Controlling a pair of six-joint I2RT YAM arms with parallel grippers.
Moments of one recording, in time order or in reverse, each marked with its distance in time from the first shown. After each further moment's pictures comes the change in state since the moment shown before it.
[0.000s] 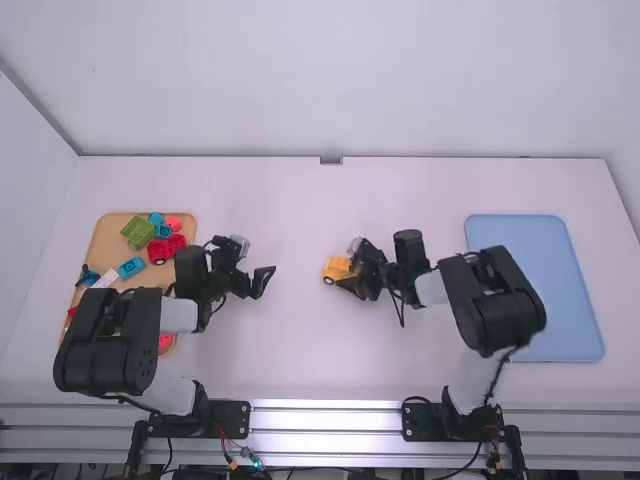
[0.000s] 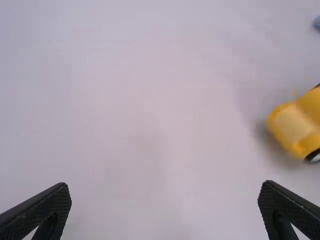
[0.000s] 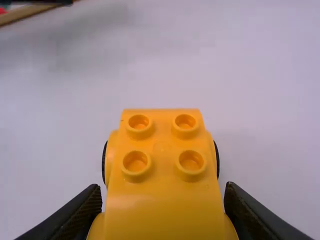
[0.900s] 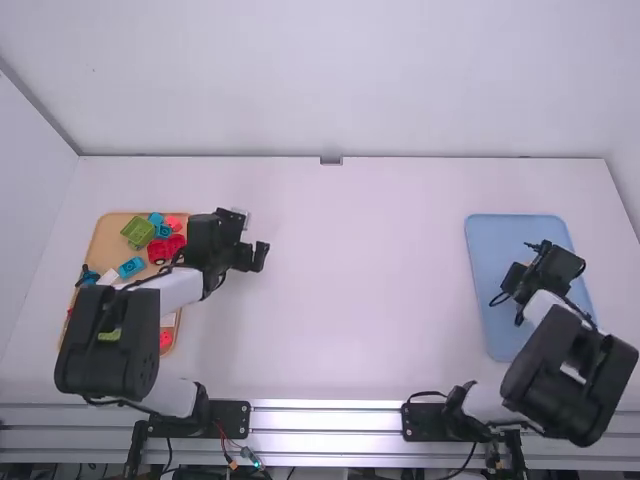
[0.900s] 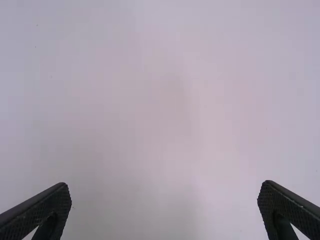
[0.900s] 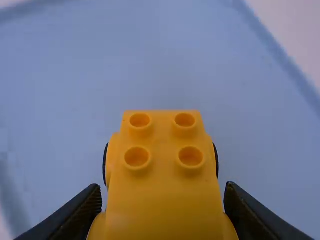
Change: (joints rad) left arm -0.090 -0.030 0.242 -0.365 -0.337 -0.061; right arm -0.849 -0.300 0.001 -0.412 0.775 0.364
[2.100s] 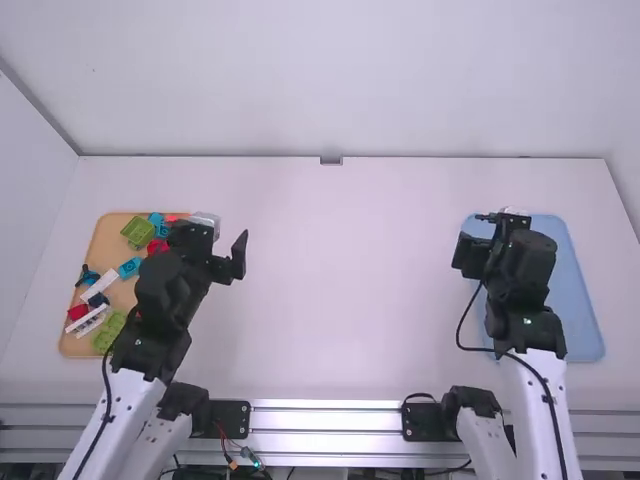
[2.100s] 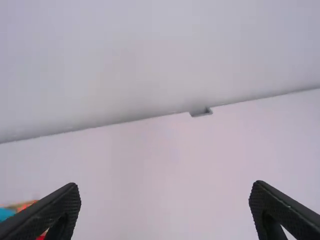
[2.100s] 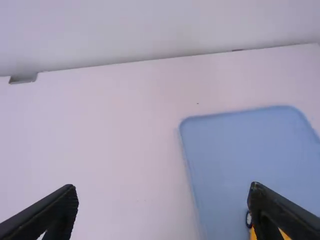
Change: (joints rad) left arm -0.124 -0.918 -0.103 -0.313 -0.252 -0.072; right arm 0.481 -0.725 0.085 -0.445 -0.016 0.093
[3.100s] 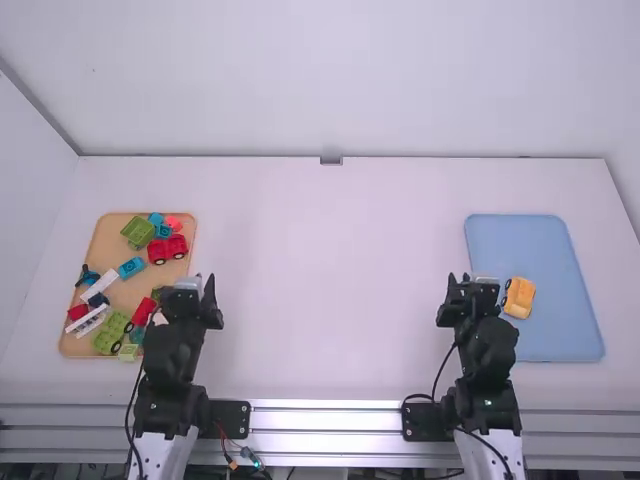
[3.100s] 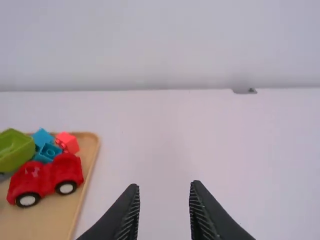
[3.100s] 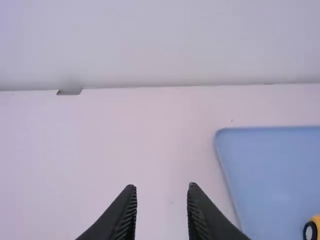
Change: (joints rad) left arm 0.131 -0.635 -0.512 0.004 -0.011 -0.026; right arm 0.095 -0.641 -0.636 0.297 0.001 0.006
